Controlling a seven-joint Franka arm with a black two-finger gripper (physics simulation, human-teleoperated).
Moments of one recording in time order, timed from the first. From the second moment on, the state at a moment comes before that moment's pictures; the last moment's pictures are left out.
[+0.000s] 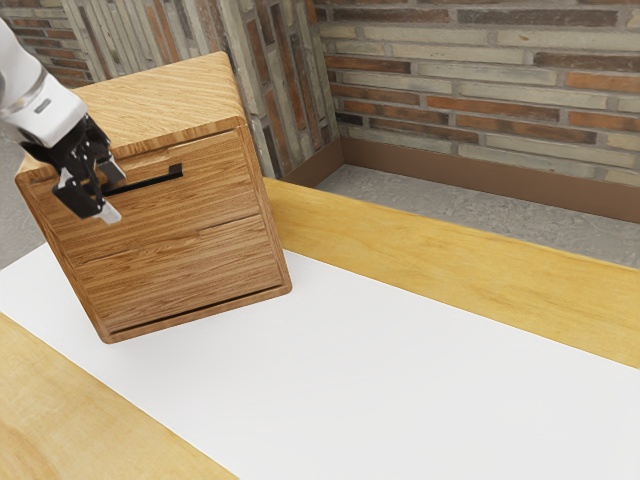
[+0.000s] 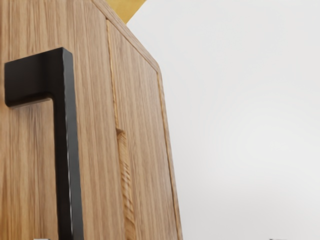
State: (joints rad) arm -0.14 -0.21 0.52 -1.71 0.03 1.88 1.22
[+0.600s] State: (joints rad) arm -0.15 -0.28 0.50 -1.85 0.03 1.95 1.20
